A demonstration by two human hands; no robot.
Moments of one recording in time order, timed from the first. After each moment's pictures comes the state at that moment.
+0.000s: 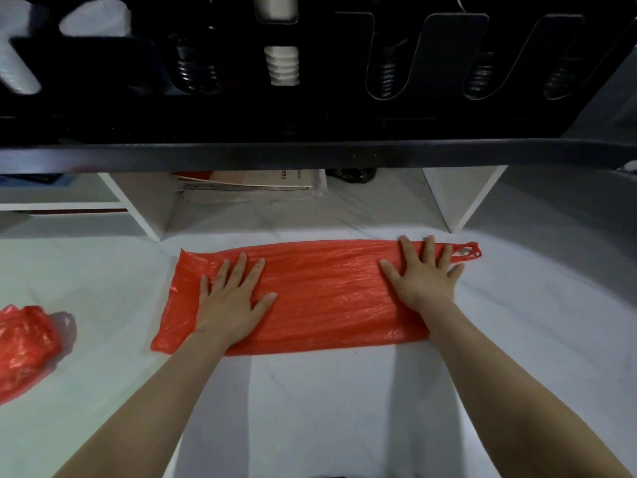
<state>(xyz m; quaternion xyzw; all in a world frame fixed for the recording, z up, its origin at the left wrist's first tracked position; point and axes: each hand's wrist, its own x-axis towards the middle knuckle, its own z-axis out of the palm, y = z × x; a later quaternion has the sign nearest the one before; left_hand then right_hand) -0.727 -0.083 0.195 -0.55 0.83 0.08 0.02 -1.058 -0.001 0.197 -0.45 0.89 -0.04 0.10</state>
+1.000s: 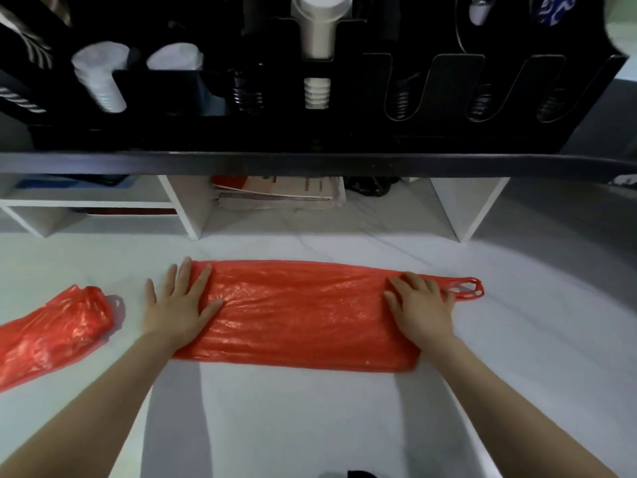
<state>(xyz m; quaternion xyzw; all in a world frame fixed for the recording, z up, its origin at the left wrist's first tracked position) -0.605 -0.083 0.210 -0.62 0.78 0.01 0.04 -0.996 0.052 0.219 -0.55 0.83 -0.06 0.01</state>
